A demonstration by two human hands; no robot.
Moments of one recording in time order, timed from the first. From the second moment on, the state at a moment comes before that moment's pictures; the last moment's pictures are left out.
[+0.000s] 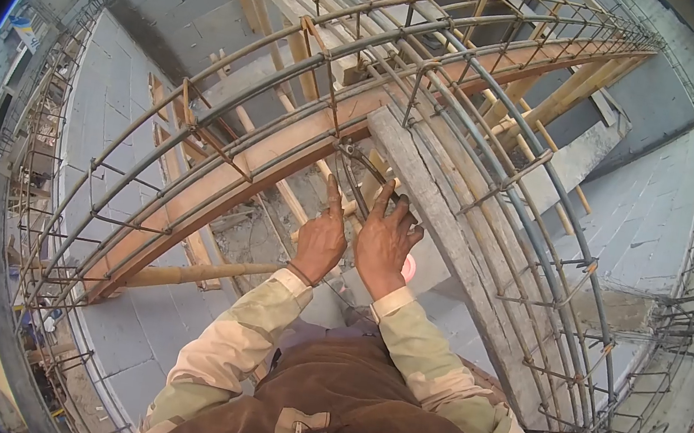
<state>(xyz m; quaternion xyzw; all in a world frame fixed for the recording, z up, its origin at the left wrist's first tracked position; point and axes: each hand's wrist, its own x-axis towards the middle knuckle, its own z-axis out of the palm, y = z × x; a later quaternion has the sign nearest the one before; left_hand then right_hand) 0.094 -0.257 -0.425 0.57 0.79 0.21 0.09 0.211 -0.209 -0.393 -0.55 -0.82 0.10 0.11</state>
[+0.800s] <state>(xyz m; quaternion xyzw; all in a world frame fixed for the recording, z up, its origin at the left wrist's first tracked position) 0.068 -0.286 -0.443 0.31 0.48 0.56 0.60 0.231 -0.180 -0.376 -0.43 -0.65 0.61 0.12</state>
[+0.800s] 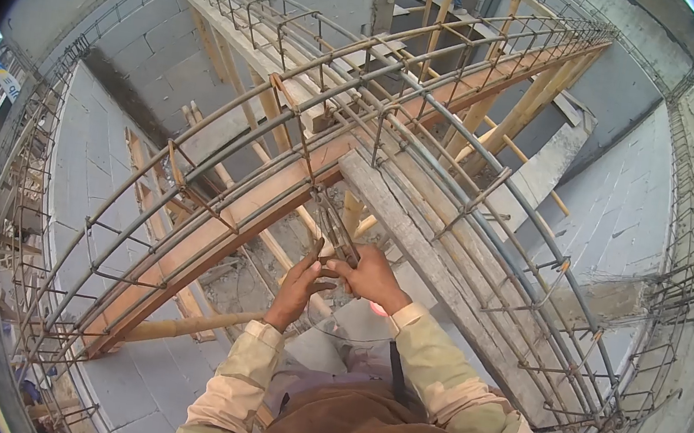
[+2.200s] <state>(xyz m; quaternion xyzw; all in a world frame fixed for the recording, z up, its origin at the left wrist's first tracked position) 0.090 -0.176 -0.397 0.17 0.44 0.69 0.55 0.242 -0.176 -0.437 -0.16 -0.19 0.97 0.03</state>
